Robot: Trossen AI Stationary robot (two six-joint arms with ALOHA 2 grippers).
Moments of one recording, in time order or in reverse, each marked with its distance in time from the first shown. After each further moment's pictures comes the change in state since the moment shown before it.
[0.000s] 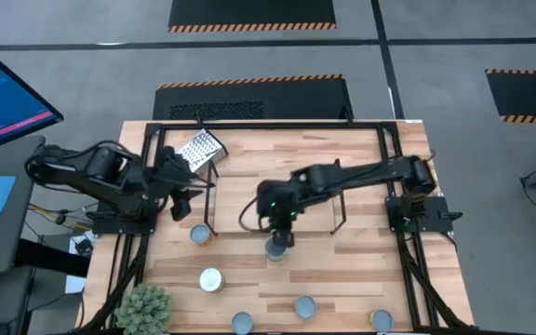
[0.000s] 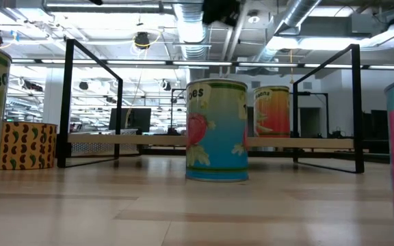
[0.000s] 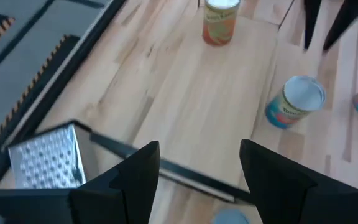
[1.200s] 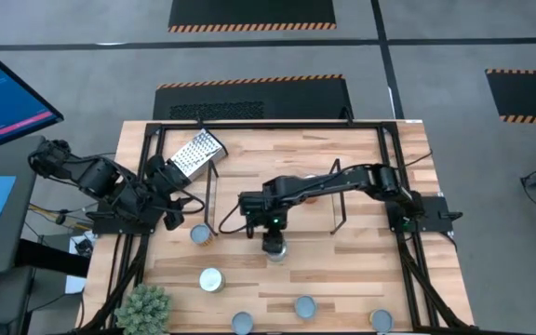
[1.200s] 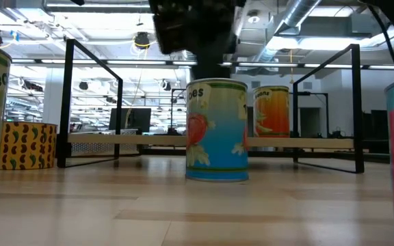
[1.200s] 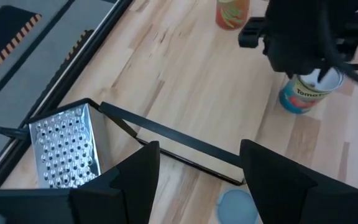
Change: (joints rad) left arm -0.205 0.001 -0.028 -0.132 -0.178 -0.223; right arm -0.046 0.281 0.077 -0.144 -0.248 0.005
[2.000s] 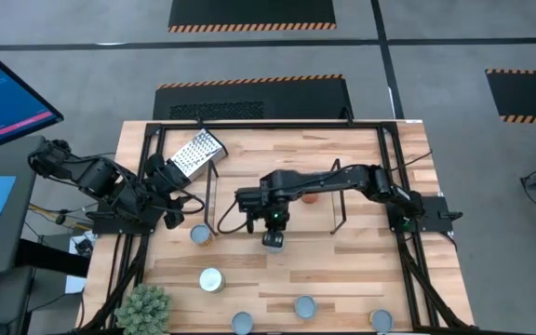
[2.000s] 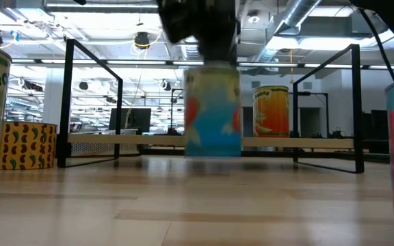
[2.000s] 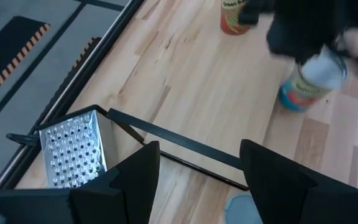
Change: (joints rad) left arm 0.000 -0.001 0.000 0.001 -0.032 0.022; right arm 0.000 0.062 0.250 -0.281 0.130 0.034
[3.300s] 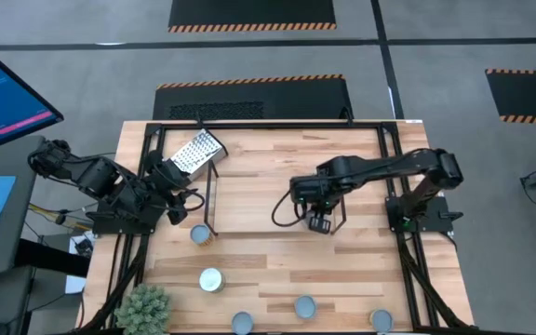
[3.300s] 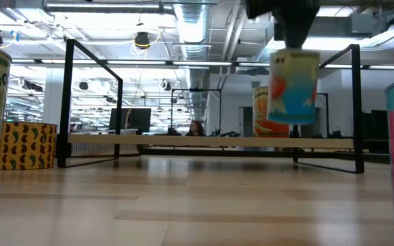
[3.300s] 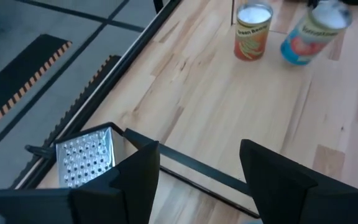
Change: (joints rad) left arm 0.000 0.000 0.000 0.038 -0.103 -0.003; right arm 0.006 -0.571 -0.627 0.103 0.232 0.094
